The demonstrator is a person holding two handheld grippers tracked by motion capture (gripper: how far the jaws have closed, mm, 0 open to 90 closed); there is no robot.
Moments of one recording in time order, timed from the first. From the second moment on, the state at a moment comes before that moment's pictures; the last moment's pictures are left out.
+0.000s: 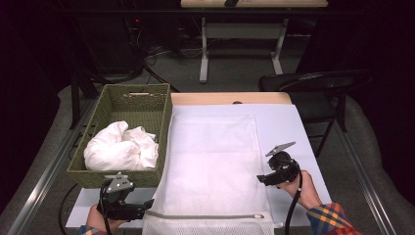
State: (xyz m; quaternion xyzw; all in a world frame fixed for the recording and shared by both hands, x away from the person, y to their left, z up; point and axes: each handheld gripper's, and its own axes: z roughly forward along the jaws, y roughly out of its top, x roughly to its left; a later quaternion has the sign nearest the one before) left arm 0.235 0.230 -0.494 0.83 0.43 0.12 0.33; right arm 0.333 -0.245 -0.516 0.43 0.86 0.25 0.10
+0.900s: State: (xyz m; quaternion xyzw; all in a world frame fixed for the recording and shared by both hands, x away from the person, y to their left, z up) left arm 0.249 0.214 -0.510 0.85 0.42 0.09 0.31; right arm 0.360 -0.235 -0.535 0.47 0.85 0.21 0.10
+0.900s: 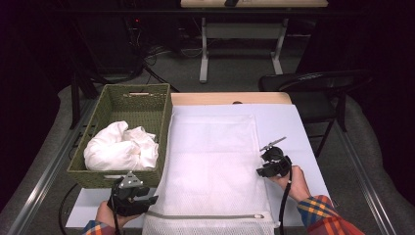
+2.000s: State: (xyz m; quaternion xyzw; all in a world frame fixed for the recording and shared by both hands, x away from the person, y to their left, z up) left arm 0.257 0.209 -0.520 0.86 0.42 0.07 0.30; right arm 0.359 -0.237 -0.529 0.47 0.85 0.23 0.09
